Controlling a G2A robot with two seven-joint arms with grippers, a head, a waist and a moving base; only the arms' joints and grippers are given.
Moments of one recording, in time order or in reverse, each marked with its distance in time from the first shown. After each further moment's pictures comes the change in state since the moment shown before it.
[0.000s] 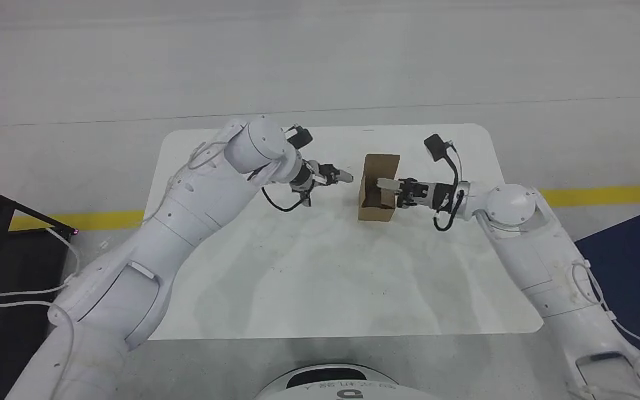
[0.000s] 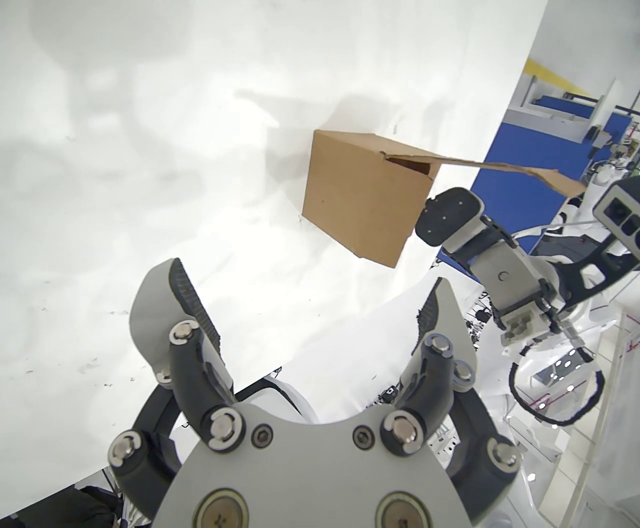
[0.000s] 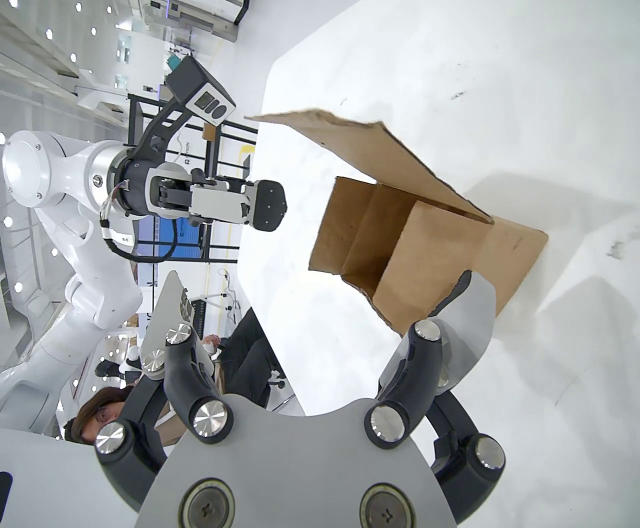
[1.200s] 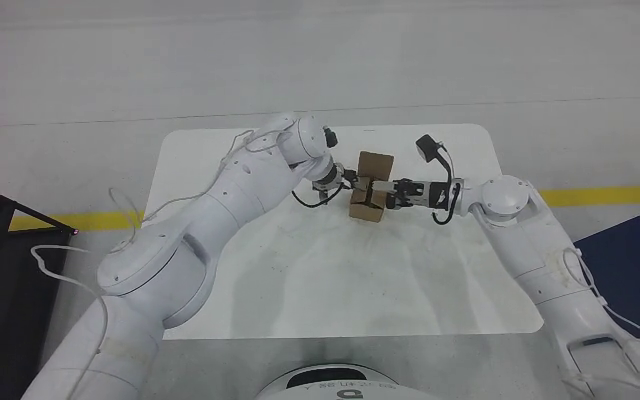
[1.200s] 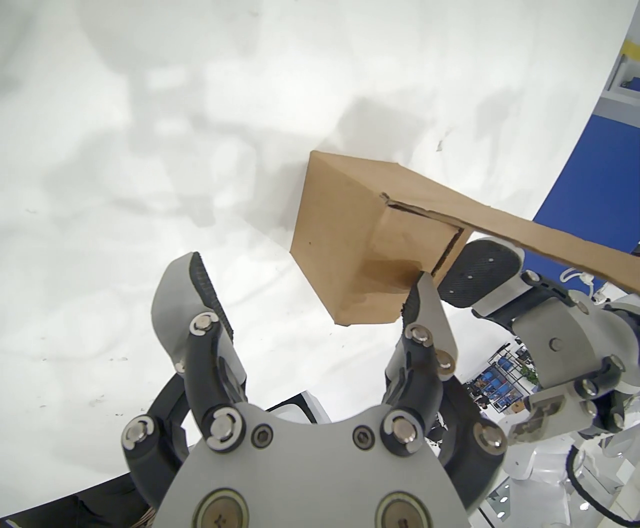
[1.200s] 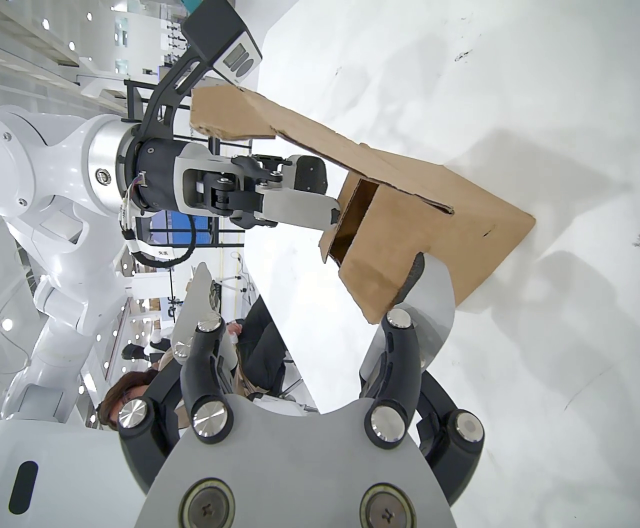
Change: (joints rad) left arm -0.154 -0.243 0.205 0.387 0.005 -0.115 0.013; right arm 0.100 -0.024 -0.070 0.128 0.058 0.016 0.100
